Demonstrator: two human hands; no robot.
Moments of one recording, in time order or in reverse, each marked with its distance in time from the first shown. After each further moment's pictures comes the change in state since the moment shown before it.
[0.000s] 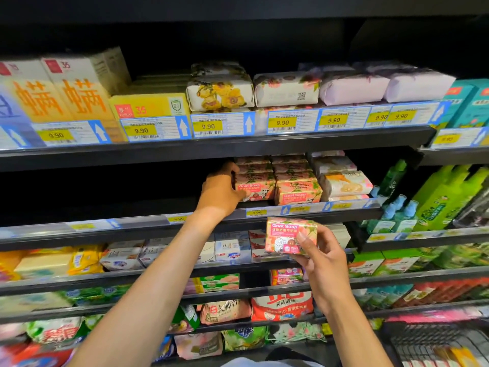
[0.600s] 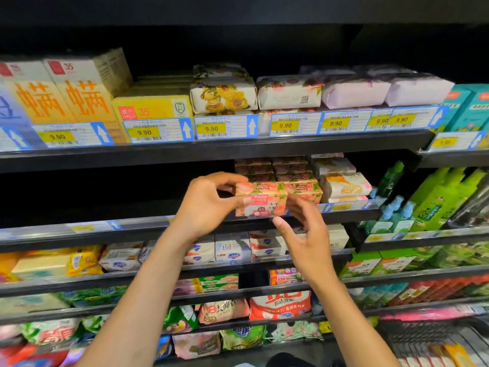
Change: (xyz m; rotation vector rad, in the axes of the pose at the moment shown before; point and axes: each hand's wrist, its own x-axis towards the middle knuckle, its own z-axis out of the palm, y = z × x) left_hand -0.058 0.008 -0.057 -0.422 -0.040 0.156; right_hand 0.028 -0.012 0.030 -0.615 -0.098 -0.554
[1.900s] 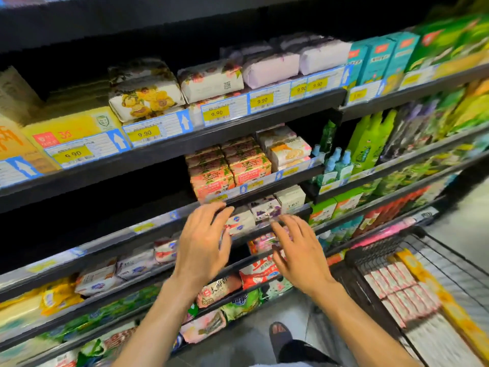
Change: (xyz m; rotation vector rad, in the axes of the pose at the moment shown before) left_hand -0.067 -0.034 0.059 0.560 -0.090 0.502; right_hand -0.105 0.039 -0.045 -0.913 -0.163 -0.106
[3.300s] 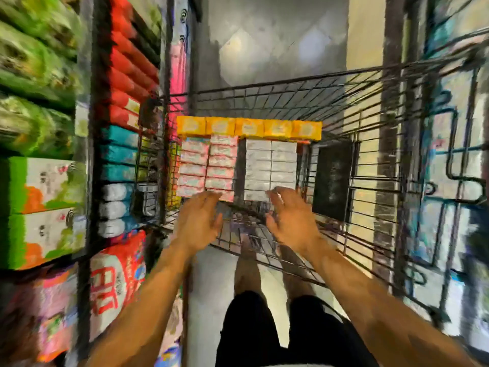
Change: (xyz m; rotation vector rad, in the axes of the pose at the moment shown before) left_hand -0.004 0.411 0.472 -0.080 -1.185 0.778; right_hand -0.457 0.296 0.030 0.209 -0.169 1.330
